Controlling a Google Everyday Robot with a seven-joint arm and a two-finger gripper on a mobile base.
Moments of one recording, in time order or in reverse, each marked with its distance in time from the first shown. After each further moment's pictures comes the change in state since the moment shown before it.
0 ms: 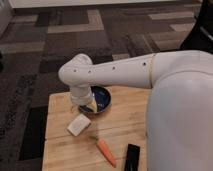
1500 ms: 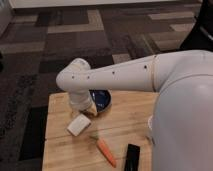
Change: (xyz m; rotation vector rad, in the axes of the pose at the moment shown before) arm 0.038 -0.002 0.007 -0.006 -0.031 -0.183
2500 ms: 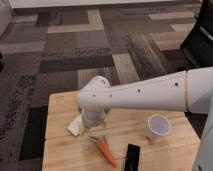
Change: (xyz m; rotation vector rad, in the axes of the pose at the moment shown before) arm 0.057 -0.029 0.023 -0.067 0.014 -0.226
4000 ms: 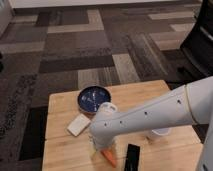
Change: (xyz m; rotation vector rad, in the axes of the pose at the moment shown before) arm 0.086 -0.020 0.076 0.039 0.048 0.032
